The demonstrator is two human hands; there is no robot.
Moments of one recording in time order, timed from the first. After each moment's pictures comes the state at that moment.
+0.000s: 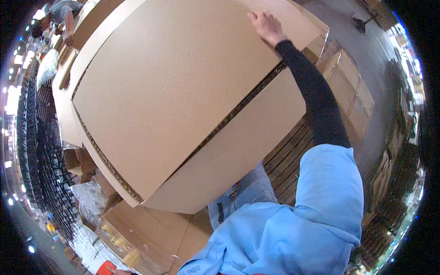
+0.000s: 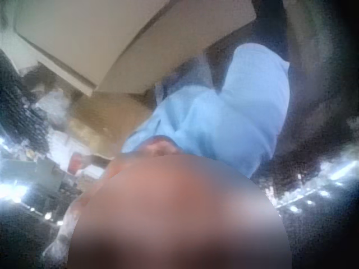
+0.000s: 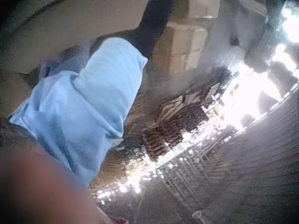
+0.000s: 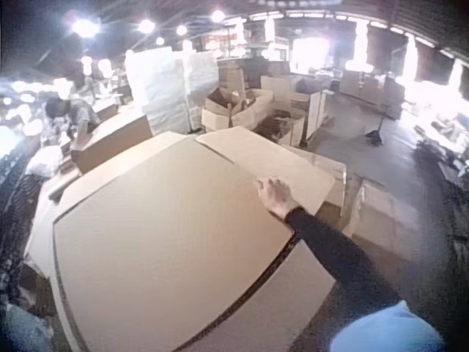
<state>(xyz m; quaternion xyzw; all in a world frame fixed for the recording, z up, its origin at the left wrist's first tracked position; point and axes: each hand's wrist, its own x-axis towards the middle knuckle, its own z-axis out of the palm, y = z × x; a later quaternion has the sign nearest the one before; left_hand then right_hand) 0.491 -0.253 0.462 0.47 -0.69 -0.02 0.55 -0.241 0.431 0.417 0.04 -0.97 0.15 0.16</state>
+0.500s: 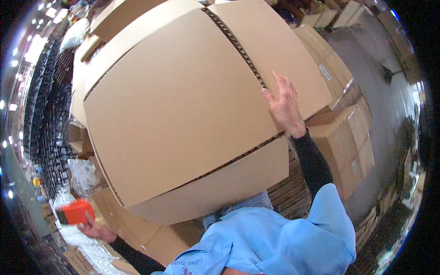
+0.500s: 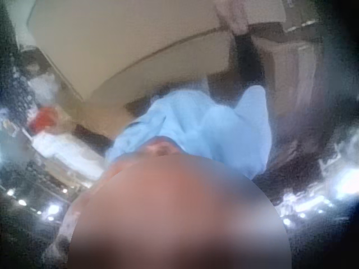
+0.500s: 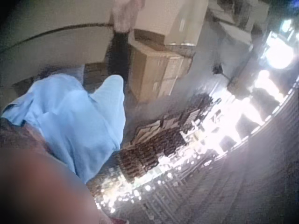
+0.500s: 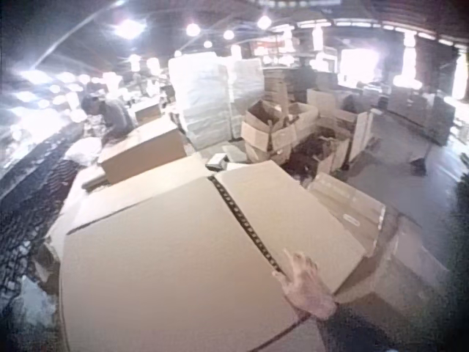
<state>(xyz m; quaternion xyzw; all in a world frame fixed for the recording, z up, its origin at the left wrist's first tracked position) 0.281 -0.067 0.552 0.33 -0.73 -0.24 0.55 -0.201 0.476 0.446 0.16 -0.93 0.30 0.10</state>
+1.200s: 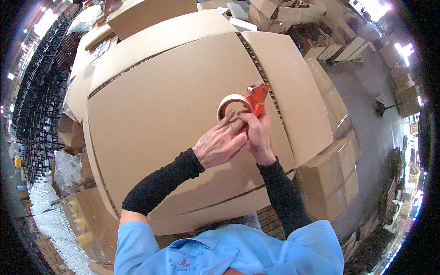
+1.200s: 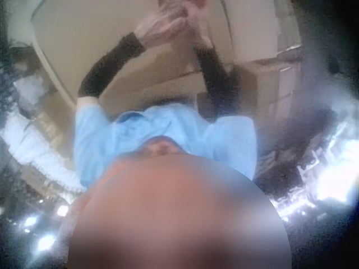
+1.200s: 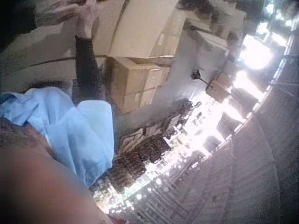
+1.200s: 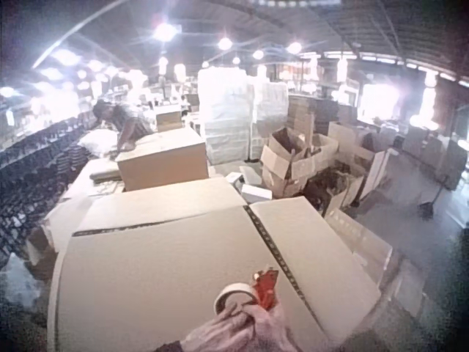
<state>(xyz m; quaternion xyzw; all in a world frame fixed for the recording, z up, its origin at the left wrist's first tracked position) -0.153 0.162 0.503 -0.37 -0.88 -0.25 0.15 -0.209 0.313 0.479 0.01 -0.57 0.81 -0.10</state>
